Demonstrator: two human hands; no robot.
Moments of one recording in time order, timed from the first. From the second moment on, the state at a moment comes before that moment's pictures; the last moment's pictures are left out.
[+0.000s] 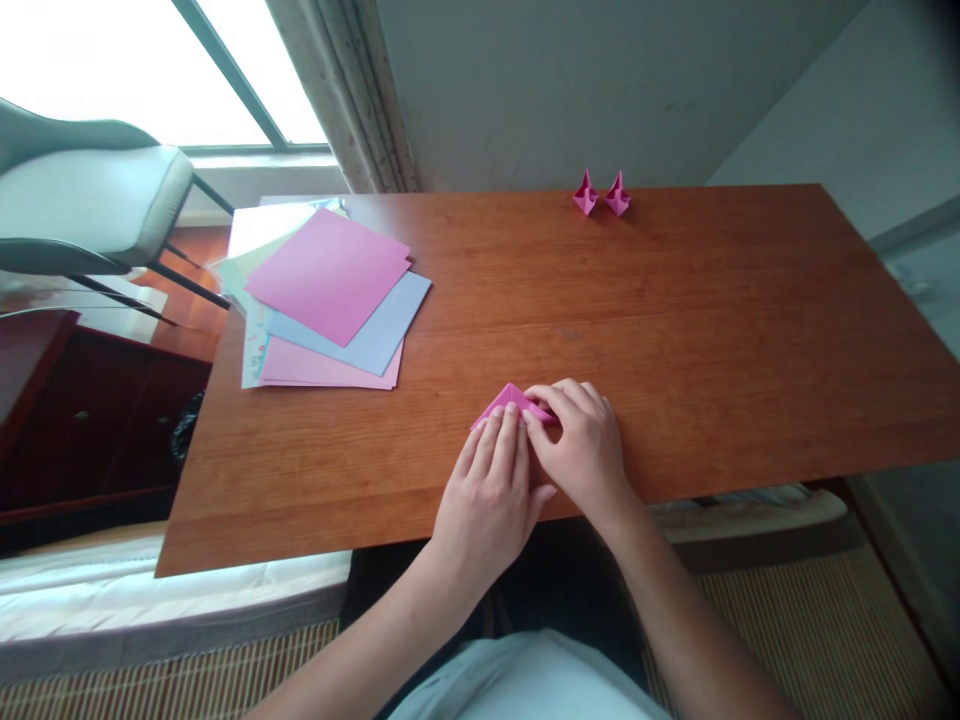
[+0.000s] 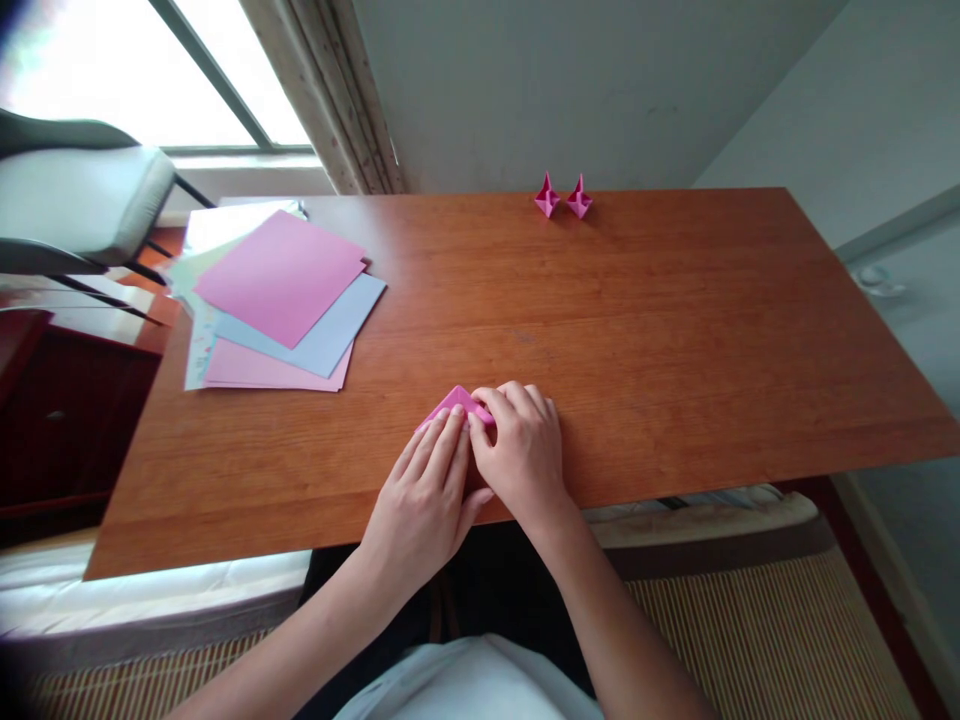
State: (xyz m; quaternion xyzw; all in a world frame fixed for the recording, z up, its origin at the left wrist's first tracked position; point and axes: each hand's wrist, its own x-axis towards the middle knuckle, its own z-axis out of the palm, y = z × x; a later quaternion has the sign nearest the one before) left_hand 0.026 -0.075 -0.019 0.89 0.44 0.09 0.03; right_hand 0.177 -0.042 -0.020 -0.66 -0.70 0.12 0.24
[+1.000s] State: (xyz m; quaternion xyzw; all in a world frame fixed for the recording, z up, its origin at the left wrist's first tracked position) left_hand -0.022 -0.076 -0.009 0.88 0.47 0.09 0.01; right_hand 0.186 -0.048 -0.029 -0.66 -0.71 0.09 0.25
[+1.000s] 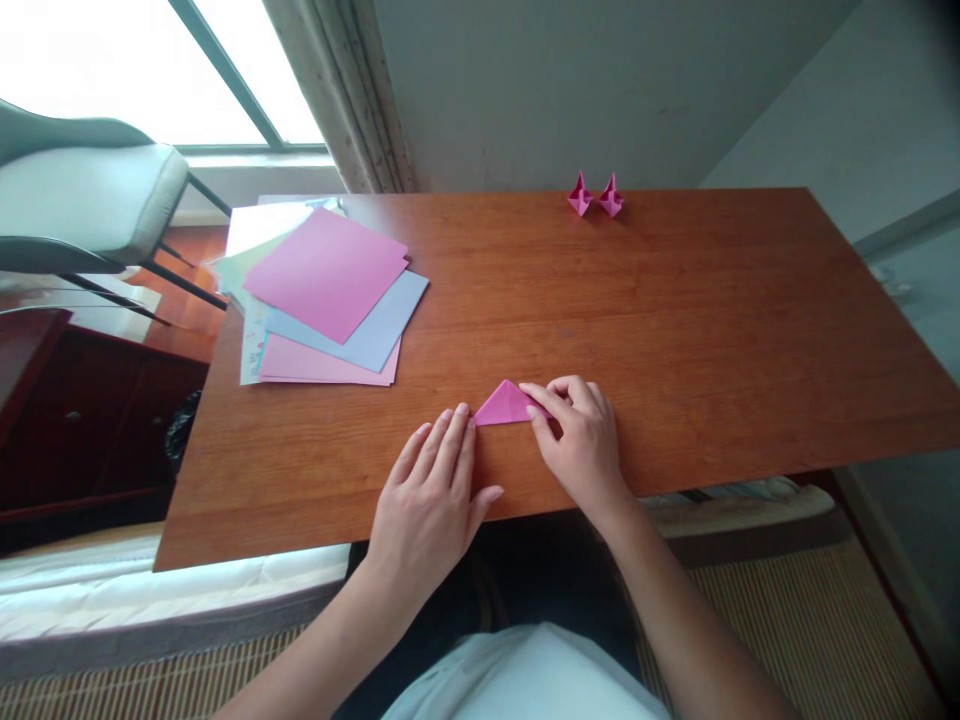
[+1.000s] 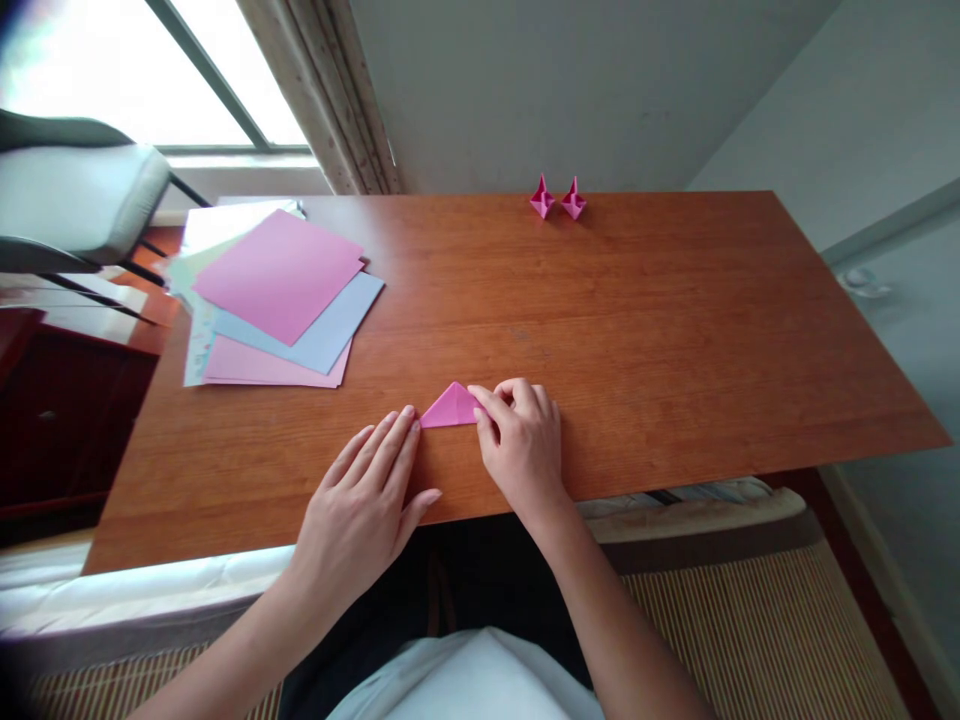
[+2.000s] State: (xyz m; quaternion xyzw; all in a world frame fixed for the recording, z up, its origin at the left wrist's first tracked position) left_hand 0.011 -0.020 0.002 0.90 0.41 0.10 0.03; right_hand 0.189 -0.053 -0.025 -0.64 -0.69 0.13 0.32
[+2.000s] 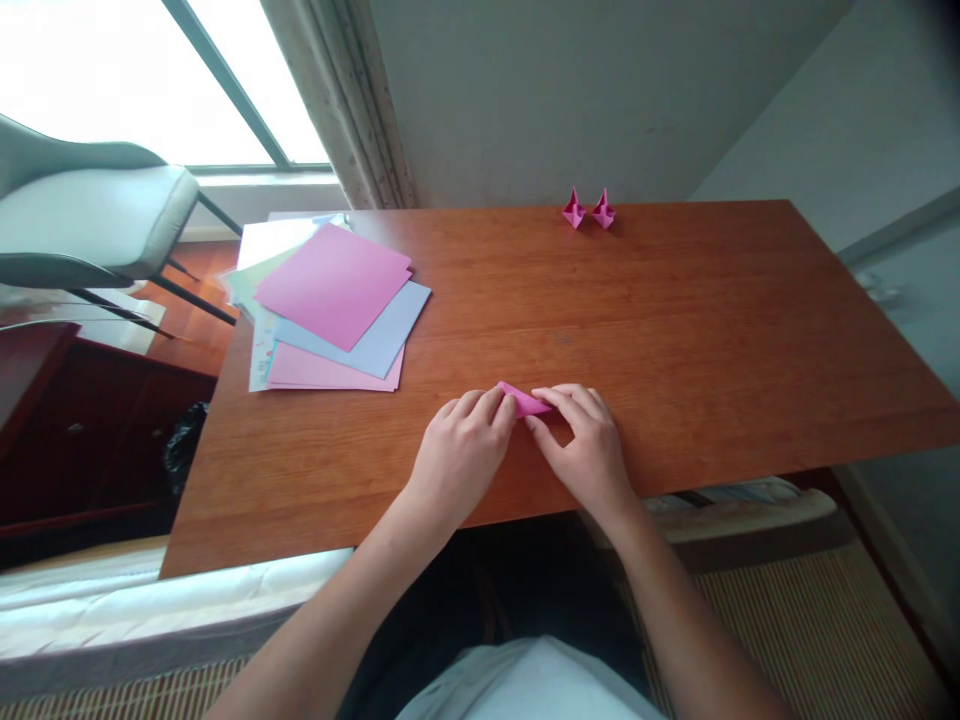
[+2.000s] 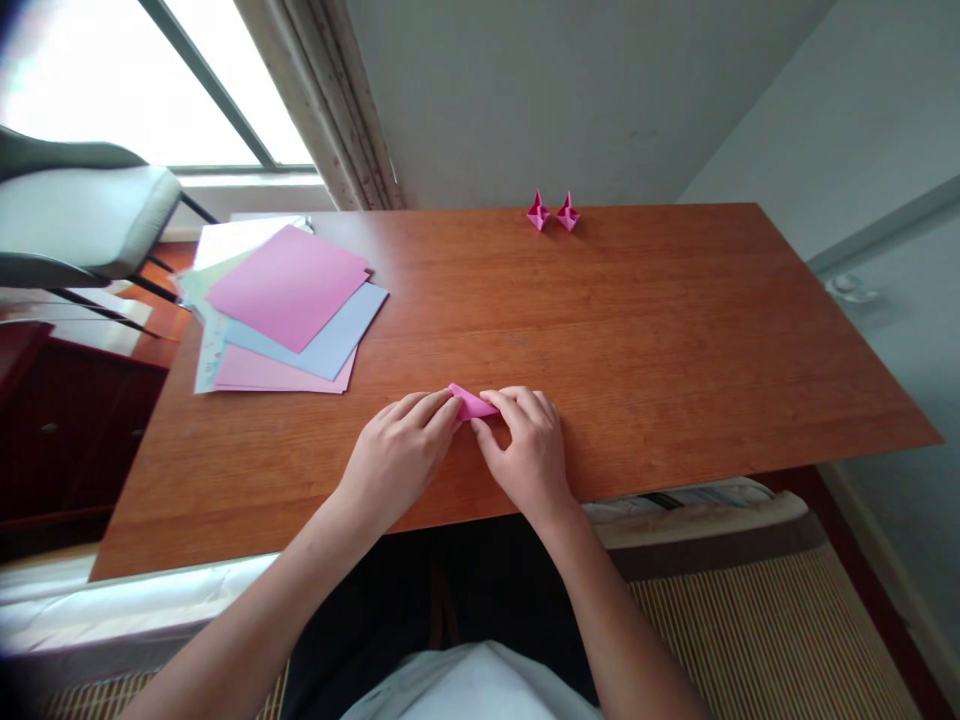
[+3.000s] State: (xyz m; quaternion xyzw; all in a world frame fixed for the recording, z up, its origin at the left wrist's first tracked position) left_hand 0.023 -0.029 -0.014 0.79 0.51 0.33 0.09; right_hand 0.155 -0.053 -0.014 -0.63 -0.66 0.09 0.41
